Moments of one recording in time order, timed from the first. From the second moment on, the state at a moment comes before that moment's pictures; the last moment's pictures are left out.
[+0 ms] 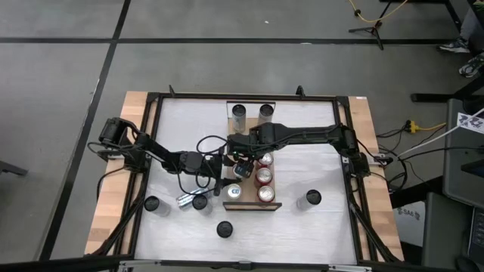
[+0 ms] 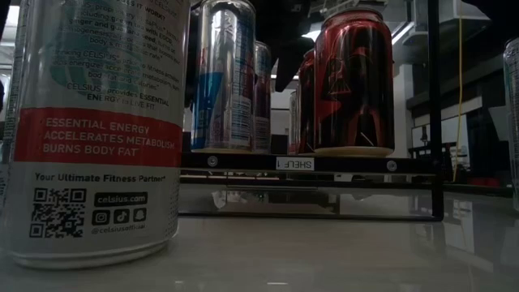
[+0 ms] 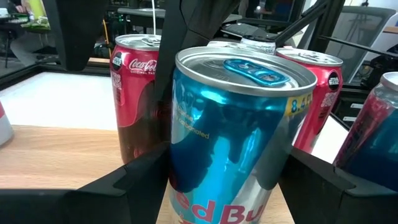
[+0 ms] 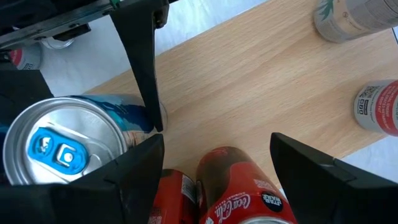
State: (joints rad) left arm -0.14 1.71 0.48 1.11 -0.12 -0.12; right arm 0.07 2.10 2.11 -1.31 0.11 0.47
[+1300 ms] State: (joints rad) left arm -0.14 1.58 0.48 1.19 -0.12 -0.12; right arm 0.07 2.10 2.11 -1.31 0.08 0.46
